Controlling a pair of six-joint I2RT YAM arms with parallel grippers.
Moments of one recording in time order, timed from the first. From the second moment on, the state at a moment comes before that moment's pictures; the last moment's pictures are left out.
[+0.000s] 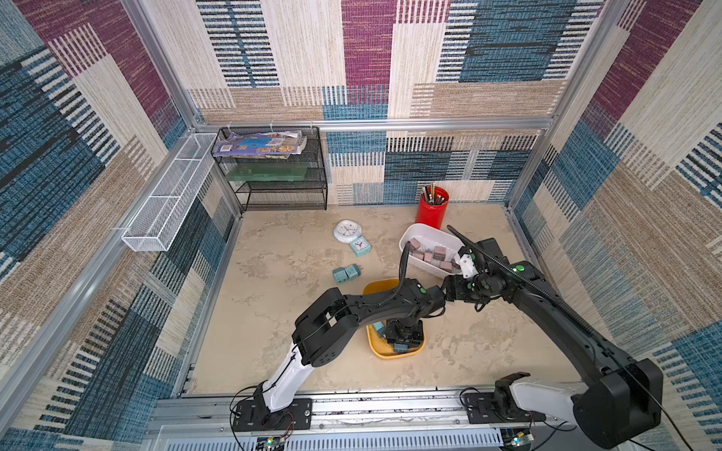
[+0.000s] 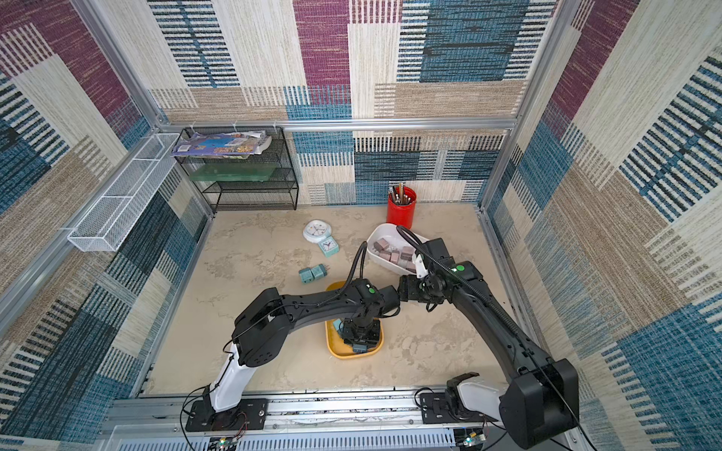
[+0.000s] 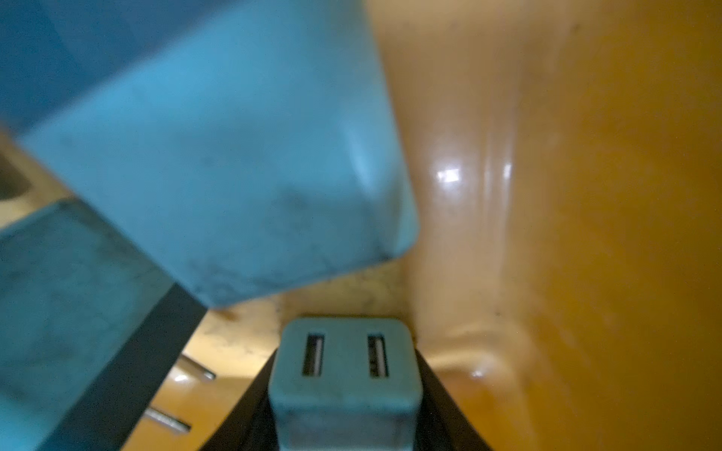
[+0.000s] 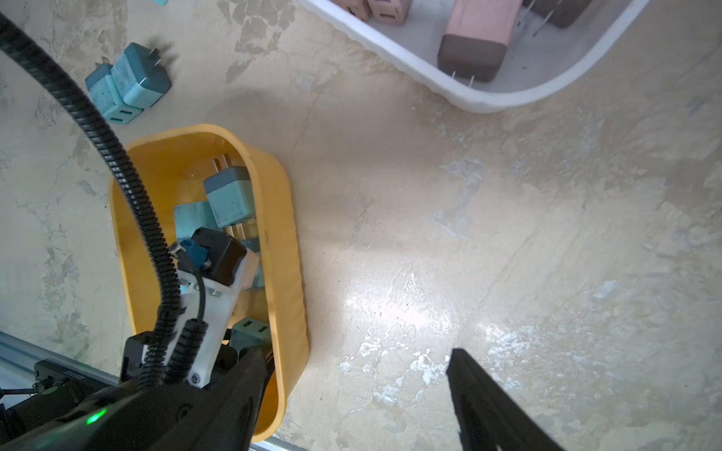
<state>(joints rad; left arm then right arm) -1.09 2.18 1.71 -1.18 0.09 -0.96 0.30 1.21 1.02 -0.94 -0.21 0.33</state>
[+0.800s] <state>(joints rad) -0.39 2.14 1.98 -1.38 0.07 -0.56 0.39 1.50 1.19 -0.83 -0.26 0.44</state>
